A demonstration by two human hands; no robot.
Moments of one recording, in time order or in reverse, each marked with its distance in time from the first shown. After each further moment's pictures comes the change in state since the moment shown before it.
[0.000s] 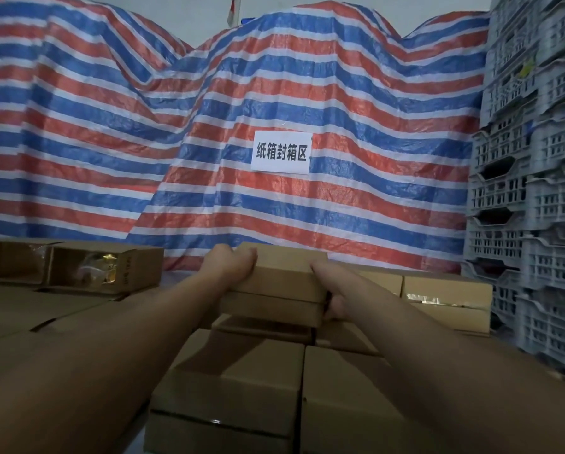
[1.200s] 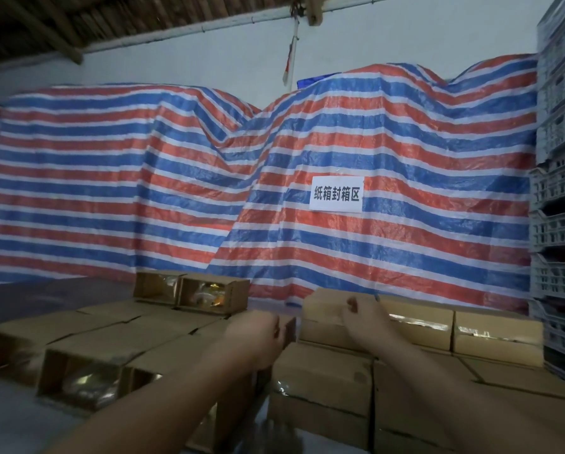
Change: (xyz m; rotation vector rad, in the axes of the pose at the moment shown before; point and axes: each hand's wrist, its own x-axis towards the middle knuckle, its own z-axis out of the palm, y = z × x) left_hand -0.173 -0.028 -0.126 0.754 -0.056 0.270; right_hand -0.114 0.022 0.044 -0.777 0.128 -0.677
